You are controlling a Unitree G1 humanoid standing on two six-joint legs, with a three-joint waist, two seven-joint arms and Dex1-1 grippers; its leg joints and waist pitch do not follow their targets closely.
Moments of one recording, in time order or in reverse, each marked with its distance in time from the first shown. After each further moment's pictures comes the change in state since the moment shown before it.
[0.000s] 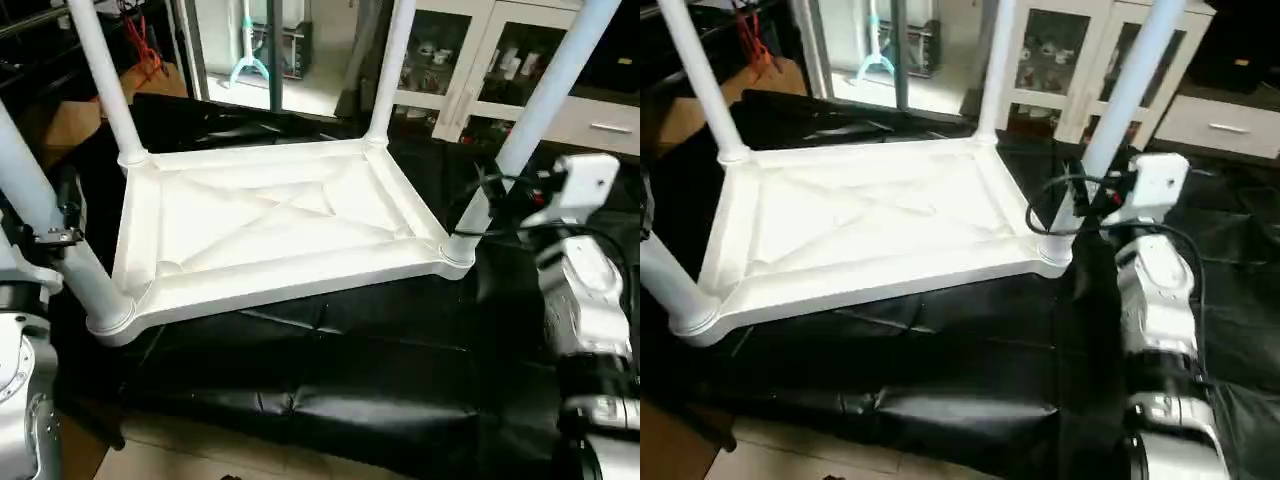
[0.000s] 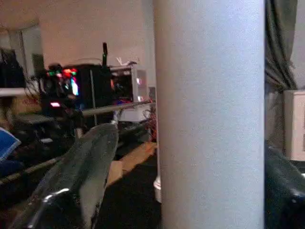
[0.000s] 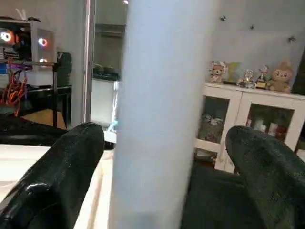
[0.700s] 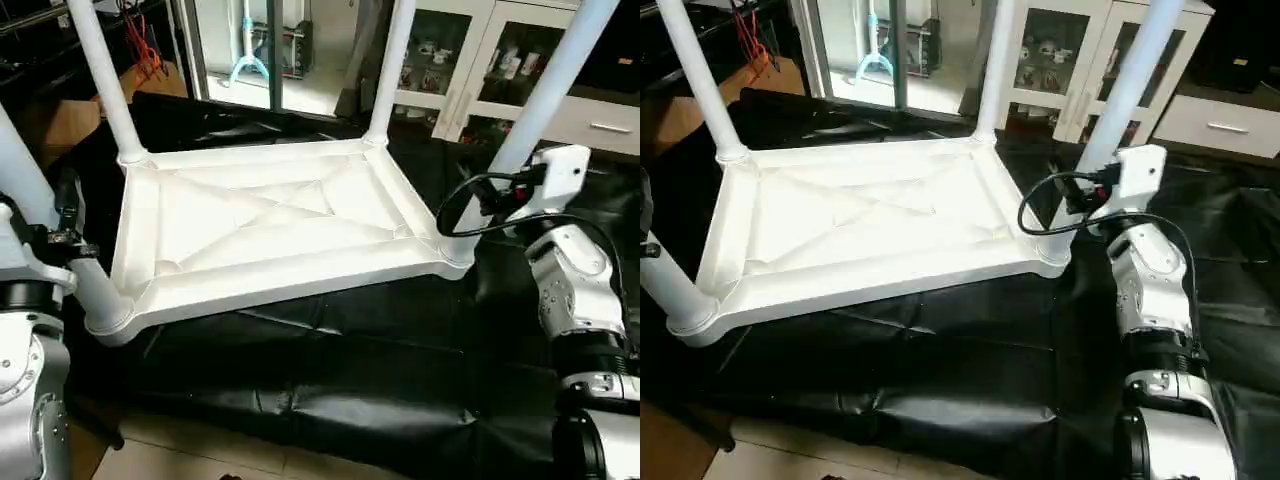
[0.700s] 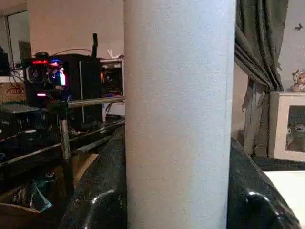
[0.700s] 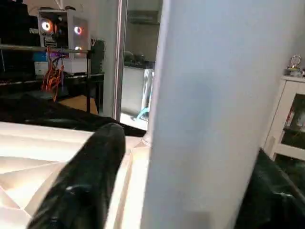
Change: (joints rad) left arm 0.012 -0.008 -0.030 -0.025 -0.020 0.025 0.005; right arm -0.067 -0.020 0.019 0.146 0.025 0.012 0.154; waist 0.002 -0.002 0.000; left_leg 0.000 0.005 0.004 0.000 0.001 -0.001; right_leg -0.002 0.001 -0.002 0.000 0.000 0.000
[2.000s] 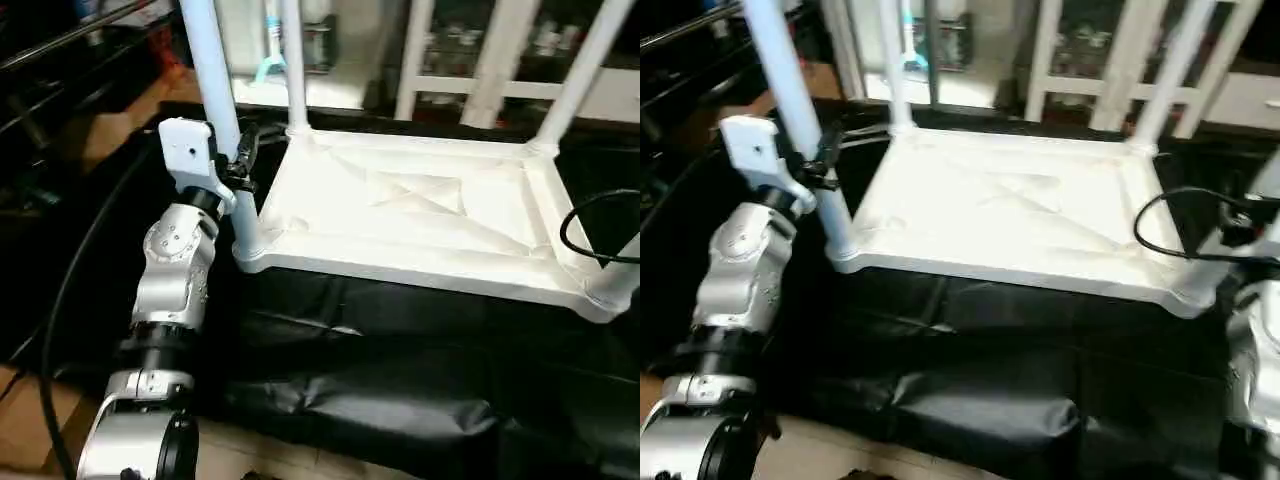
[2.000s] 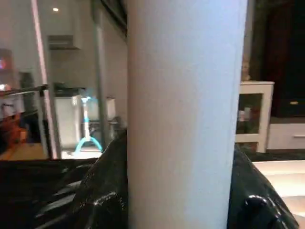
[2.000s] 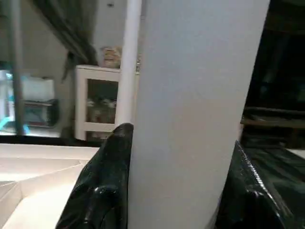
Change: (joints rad) left arm -0.615 -0.120 -0.264 0.863 0.038 -0.272 -0.173; right arm 0.435 -0.119 -0.231 -0.637 -0.051 0.209 -0.437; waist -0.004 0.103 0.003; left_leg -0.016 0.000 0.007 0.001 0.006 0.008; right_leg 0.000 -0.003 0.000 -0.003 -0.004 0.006
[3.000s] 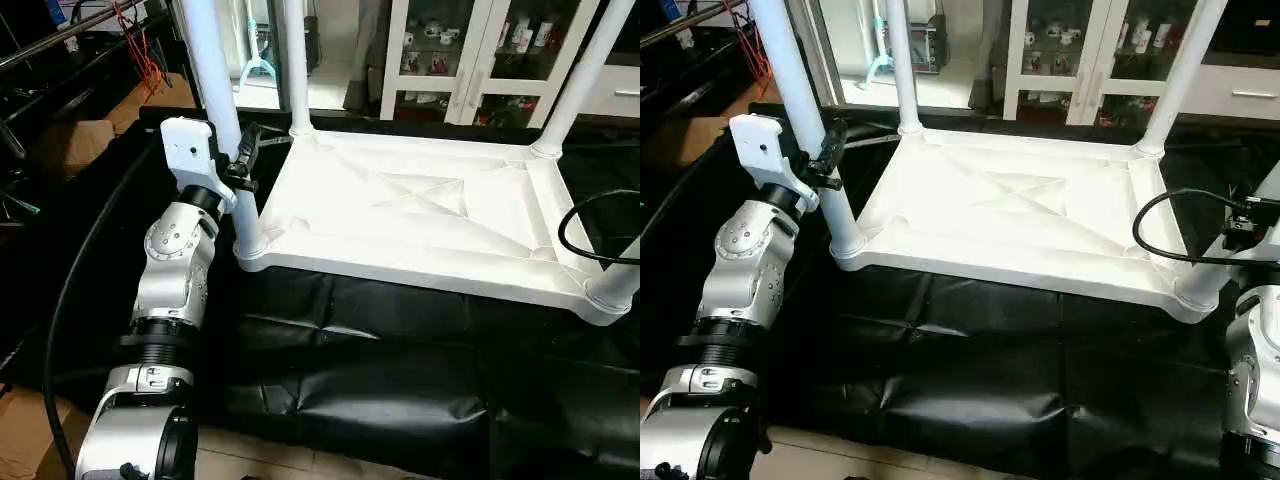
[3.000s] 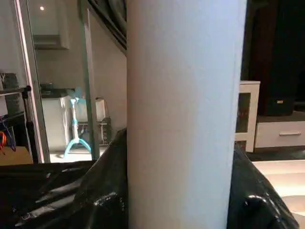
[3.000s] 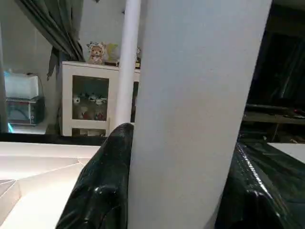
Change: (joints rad) left arm -0.010 0.006 0.002 0.026 -0.004 -0.011 -0.014; right arm 0.002 0.003 0.008 -0.022 -0.010 0.026 -0.023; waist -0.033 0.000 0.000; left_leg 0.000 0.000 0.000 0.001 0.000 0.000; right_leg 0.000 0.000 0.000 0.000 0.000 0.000
